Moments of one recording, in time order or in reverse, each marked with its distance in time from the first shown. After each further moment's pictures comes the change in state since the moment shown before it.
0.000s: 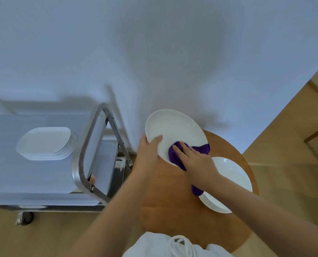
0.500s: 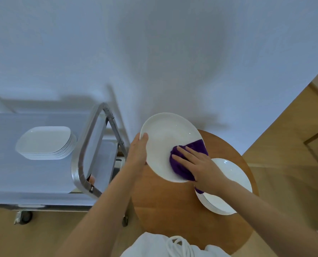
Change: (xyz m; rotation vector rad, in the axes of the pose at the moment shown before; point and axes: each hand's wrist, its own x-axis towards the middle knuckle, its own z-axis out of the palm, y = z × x) left_hand 0.021 -0.001 -0.024 0.113 0.020 0.067; right_hand -0.012 0.025 0.005 0.136 -0.104 -0.172
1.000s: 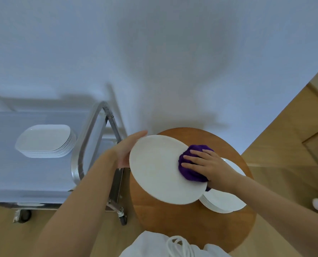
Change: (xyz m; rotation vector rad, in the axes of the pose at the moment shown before) left_hand 0.015 0.025 -0.043 0.102 -0.468 -0.402; right_hand -0.013 0.020 -0.019 -0.177 -0.133 -0.132
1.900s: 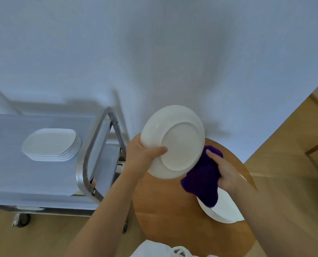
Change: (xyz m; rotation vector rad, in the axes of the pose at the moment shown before) left_hand -0.018 -0.014 0.044 -0.041 0.436 0.612; right_hand 0.020 0.003 0.001 2.065 0.360 1.124
